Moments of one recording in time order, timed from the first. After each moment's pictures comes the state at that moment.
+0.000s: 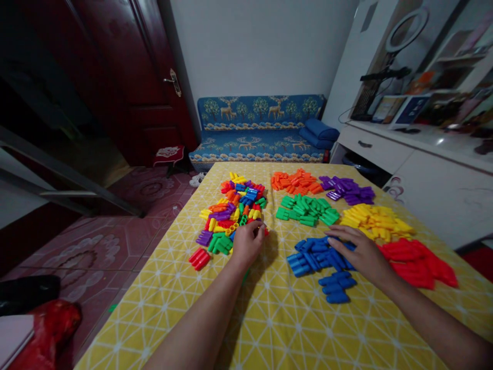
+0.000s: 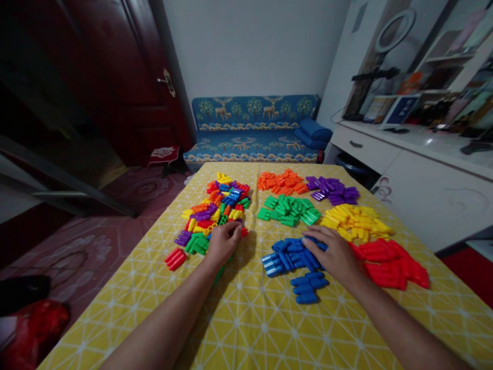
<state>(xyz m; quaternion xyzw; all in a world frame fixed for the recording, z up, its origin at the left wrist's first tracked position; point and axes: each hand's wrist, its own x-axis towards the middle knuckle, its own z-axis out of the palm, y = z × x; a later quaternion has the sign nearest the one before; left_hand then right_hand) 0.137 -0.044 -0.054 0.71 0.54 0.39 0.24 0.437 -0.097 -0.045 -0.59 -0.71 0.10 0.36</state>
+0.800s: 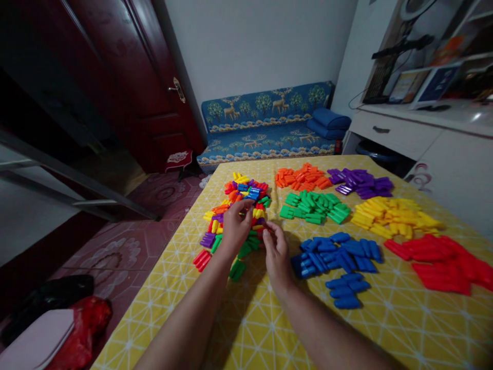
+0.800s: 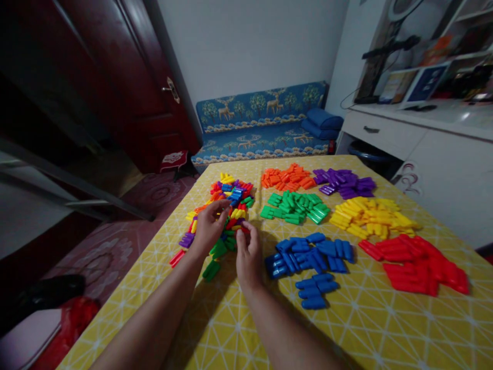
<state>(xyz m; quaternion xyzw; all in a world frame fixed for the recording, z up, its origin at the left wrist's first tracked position) 0.117 -0.017 -0.017 0.68 0.51 0.49 0.19 0.221 -0.078 -0.079 -0.50 -0.44 0.42 0.62</state>
